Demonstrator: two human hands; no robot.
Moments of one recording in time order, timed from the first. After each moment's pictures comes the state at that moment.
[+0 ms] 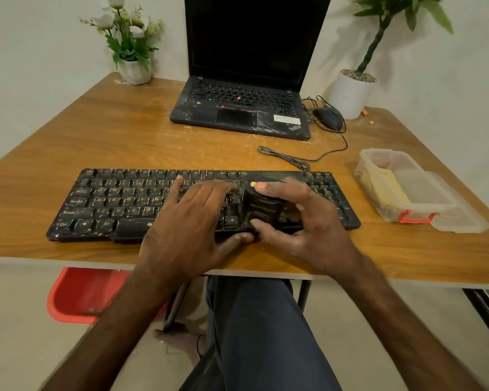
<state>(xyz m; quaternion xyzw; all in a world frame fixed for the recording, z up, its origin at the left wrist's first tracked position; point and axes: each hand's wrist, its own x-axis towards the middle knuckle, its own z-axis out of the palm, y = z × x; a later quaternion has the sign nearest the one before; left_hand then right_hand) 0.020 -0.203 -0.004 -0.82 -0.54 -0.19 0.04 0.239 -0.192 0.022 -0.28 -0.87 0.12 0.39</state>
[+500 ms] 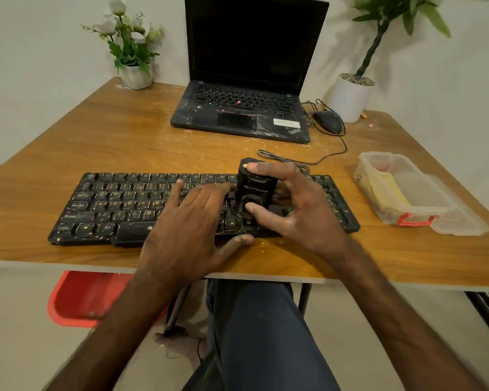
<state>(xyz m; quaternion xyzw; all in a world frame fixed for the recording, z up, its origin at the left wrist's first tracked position) 0.021 -0.203 -0.003 -0.81 -0.55 -0.18 0.03 0.229 -0.173 0.032 -0.32 -0.84 0.19 0.39</state>
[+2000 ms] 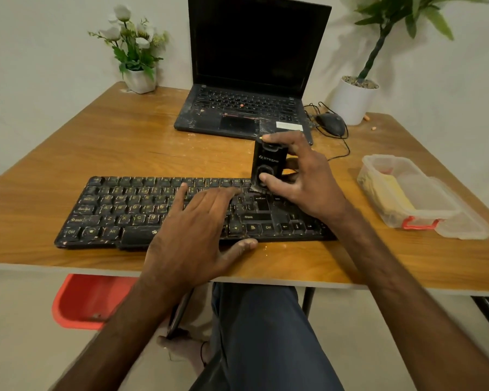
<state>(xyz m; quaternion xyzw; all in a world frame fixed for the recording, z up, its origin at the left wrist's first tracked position) 0.021 -0.204 -0.001 -0.82 -0.55 -0.18 0.04 0.236 -0.120 0.043 -0.35 -0.83 0.17 0.40</state>
